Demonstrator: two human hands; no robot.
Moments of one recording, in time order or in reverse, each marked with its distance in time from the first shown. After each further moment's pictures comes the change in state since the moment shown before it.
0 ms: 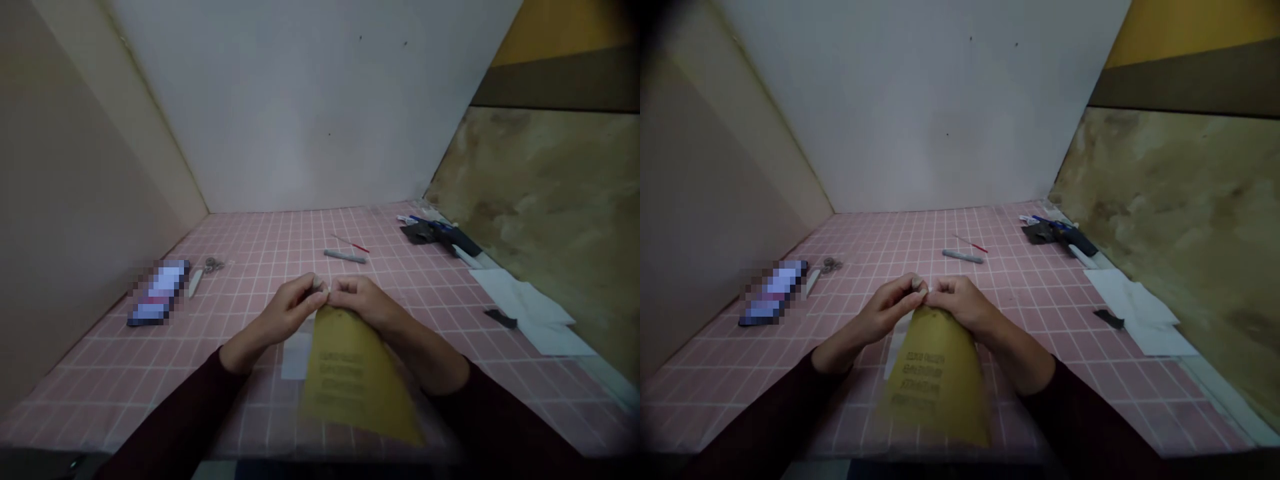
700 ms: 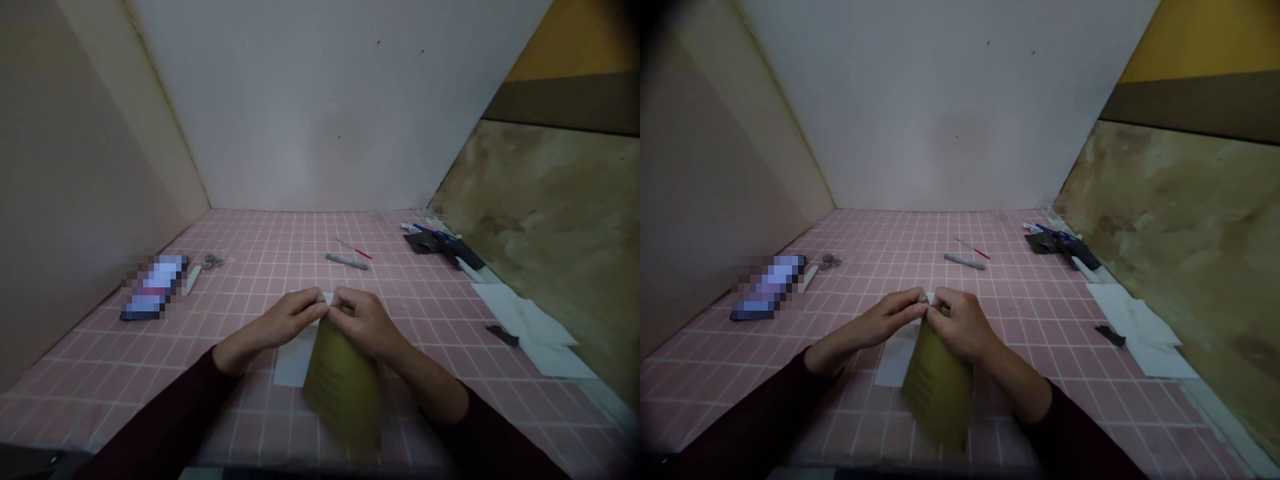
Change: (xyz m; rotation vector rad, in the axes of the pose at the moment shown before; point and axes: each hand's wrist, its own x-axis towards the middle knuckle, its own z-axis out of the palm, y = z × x) left_hand -0.003 -0.010 -0.003 0.147 -0.118 -0.081; right_hand -0.003 0.005 0.006 -0.290 0.194 -0.138
